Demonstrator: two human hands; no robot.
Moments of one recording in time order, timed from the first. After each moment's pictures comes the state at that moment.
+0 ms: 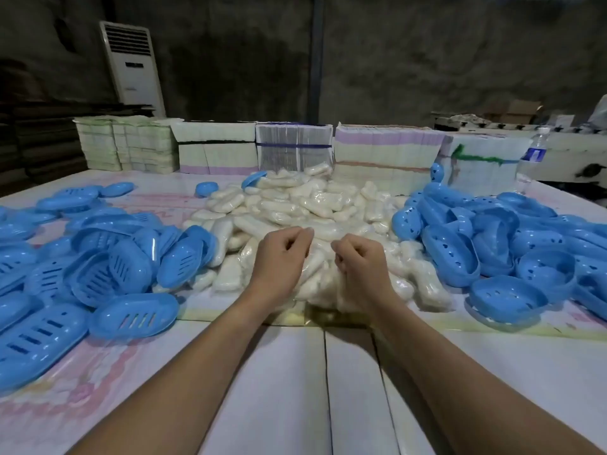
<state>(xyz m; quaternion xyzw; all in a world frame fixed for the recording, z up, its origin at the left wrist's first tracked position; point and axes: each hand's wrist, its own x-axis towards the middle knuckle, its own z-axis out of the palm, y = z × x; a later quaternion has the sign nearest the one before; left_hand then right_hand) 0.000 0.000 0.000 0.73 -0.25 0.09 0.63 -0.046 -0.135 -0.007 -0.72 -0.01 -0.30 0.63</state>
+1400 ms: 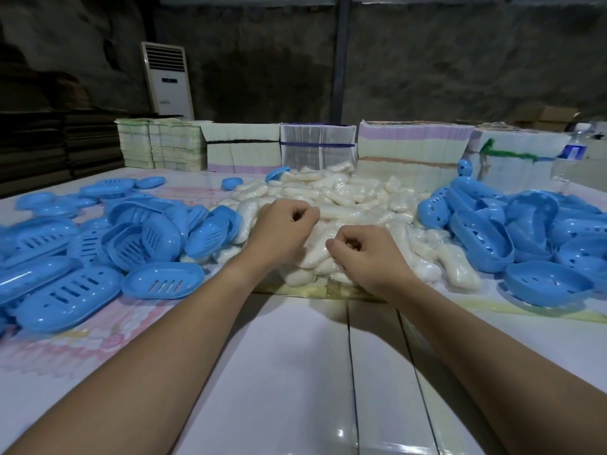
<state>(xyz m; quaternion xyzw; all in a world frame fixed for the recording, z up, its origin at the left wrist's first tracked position) 0.005 0.038 0.005 0.81 -0.28 0.17 0.48 -0.062 -0.117 -0.016 -0.87 -0.07 -0.27 0.40</state>
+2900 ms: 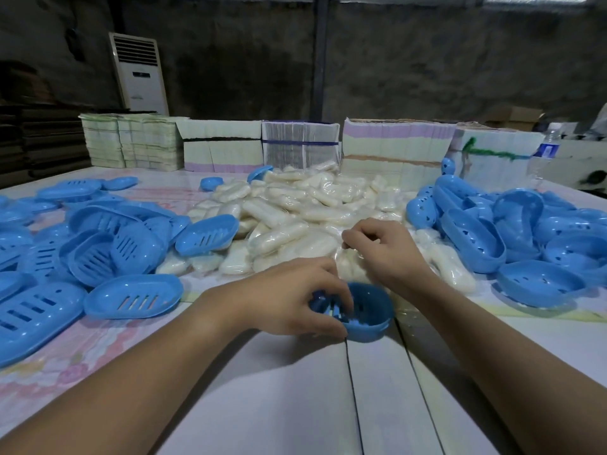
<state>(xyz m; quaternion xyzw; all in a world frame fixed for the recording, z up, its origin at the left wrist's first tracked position) -0.035 0.048 -0.002 0.80 -0.56 -0.05 0.20 -0.060 -0.145 -0.007 -0.85 -0.02 -0.28 0.44</state>
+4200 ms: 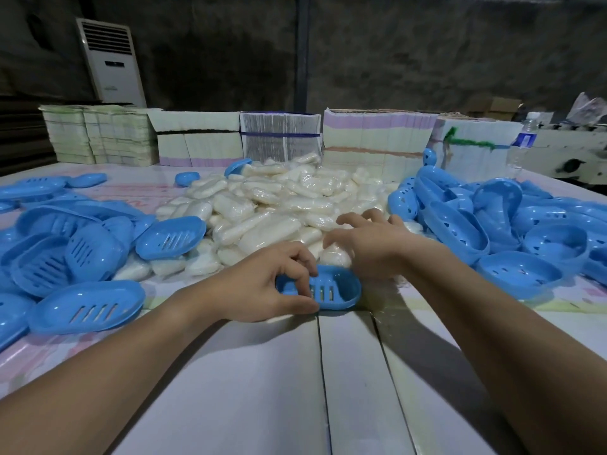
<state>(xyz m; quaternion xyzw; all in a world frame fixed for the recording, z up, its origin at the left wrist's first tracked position) -0.007 0.039 -0.018 0.77 -0.52 -0.06 0.36 -0.042 -0.178 0.010 -1.00 0.00 -0.02 -0.08</state>
